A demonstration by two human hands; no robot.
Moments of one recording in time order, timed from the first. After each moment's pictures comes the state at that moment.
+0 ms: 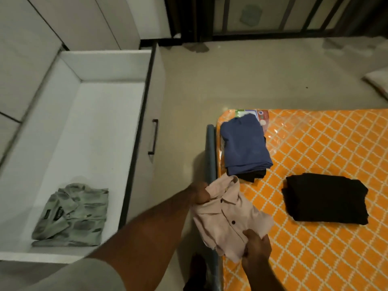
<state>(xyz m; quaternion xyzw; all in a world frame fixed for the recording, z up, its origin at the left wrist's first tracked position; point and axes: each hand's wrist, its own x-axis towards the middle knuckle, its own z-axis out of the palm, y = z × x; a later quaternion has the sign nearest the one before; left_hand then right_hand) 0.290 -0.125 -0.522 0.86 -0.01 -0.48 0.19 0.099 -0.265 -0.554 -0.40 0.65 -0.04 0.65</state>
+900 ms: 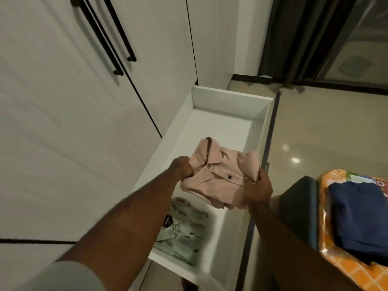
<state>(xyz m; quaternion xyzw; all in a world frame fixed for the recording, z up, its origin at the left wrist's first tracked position) 0.432 0.323 -0.365 0.93 0.18 -0.24 0.22 0.380 0.075 -0.401 -0.78 0.25 0.02 0.58</state>
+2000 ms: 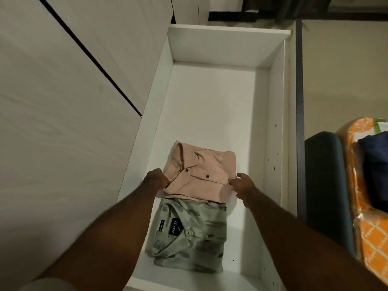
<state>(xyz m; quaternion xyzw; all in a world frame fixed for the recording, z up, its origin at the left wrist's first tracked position) 0.451 0.479 -0.605 0.88 0.24 -0.38 0.13 0.415 0.170 -0.613 -0.67 0.40 0.31 0.54</state>
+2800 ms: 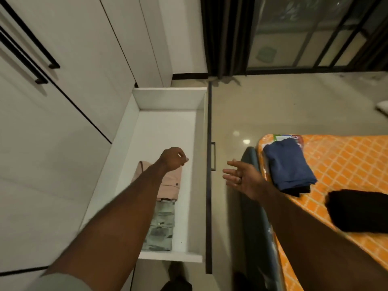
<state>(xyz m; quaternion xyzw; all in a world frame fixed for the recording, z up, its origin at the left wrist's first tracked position) 0.400 0.203 -0.344 0.91 0.00 -0.22 0.34 0.291 -0.077 -0.357 -0.53 0.28 0.23 0.77</state>
